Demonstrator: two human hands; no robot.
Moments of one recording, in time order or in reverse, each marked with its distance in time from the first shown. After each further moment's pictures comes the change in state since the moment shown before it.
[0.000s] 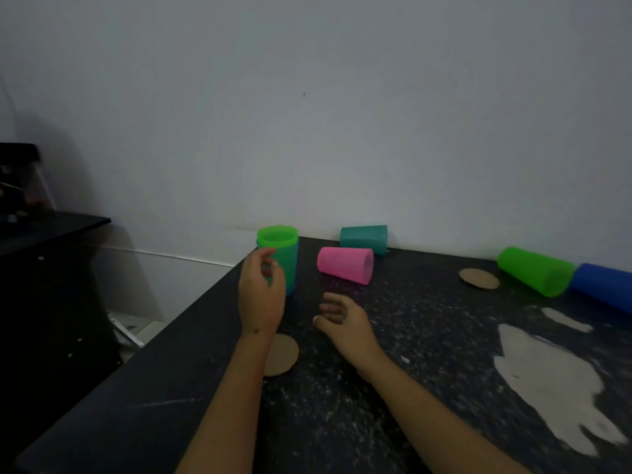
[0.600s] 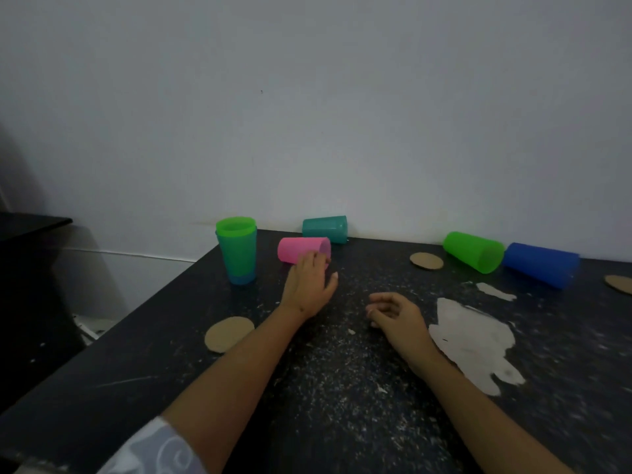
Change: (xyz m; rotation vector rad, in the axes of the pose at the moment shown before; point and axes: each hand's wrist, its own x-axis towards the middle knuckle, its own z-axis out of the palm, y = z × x) left_hand -0.047 0.030 0.102 0.519 -0.624 0.399; right_hand -0.064 0.017 -0.132 -0.042 0.255 0.004
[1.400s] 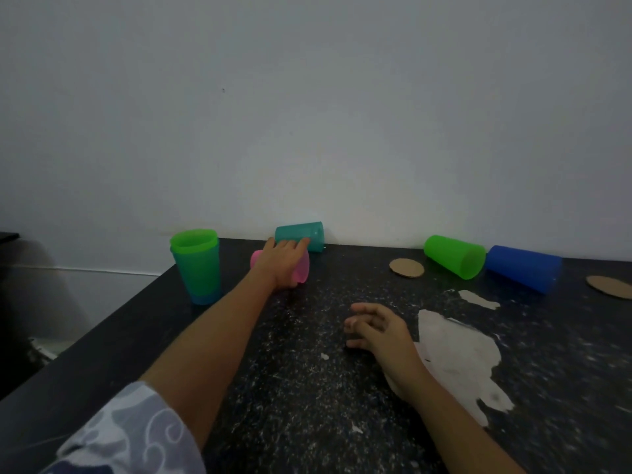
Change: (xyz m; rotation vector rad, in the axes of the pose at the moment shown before) left_hand 0.094 -0.031 0.009 0.416 -0.417 0.159; right_hand 0.017 0.013 -0.011 0.327 -0.036 0.080
